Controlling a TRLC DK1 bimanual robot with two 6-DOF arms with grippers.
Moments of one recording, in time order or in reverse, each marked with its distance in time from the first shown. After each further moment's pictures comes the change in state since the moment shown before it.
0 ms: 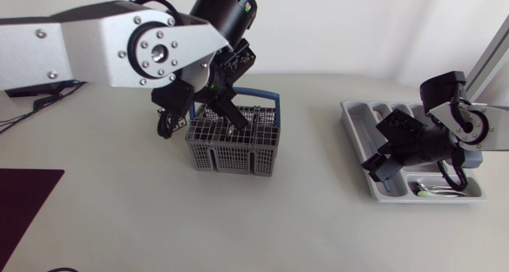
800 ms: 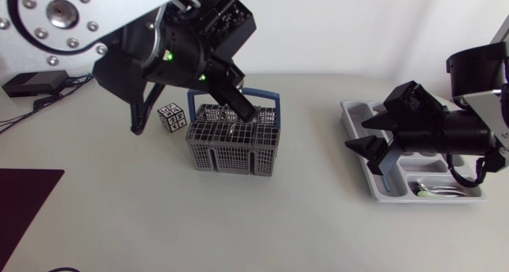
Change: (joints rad) left arm -0.048 -0.151 -0.001 -0.030 0.243 -0.060; right arm 0.145 -0.299 -0.019 0.005 -0.192 0.045
